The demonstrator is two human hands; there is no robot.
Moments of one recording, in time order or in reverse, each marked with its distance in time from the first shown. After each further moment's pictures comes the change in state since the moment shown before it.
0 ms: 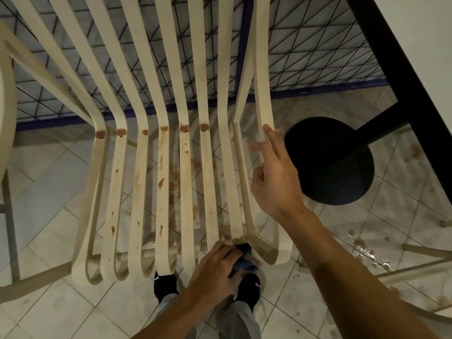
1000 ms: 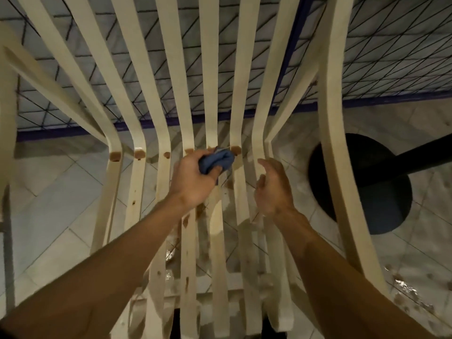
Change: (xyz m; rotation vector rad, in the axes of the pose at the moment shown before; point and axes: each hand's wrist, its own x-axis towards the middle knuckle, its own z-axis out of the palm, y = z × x) left_hand 0.184 -0.127 -0.182 -0.299 0.376 -0.384; right_hand 0.102 0.011 0.143 0.144 -0.087 0.304
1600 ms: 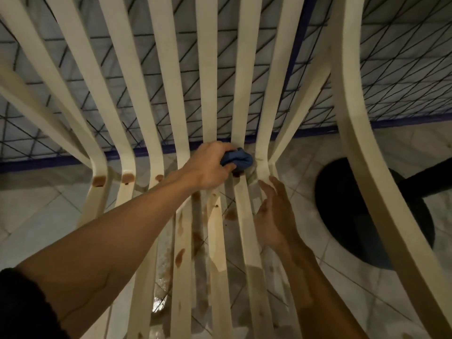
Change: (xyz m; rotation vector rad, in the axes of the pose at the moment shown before) left_hand 0.098 -0.006 0.024 0.369 -0.243 0.397; right_hand 0.025 0.036 0.046 0.042 0.035 -0.044
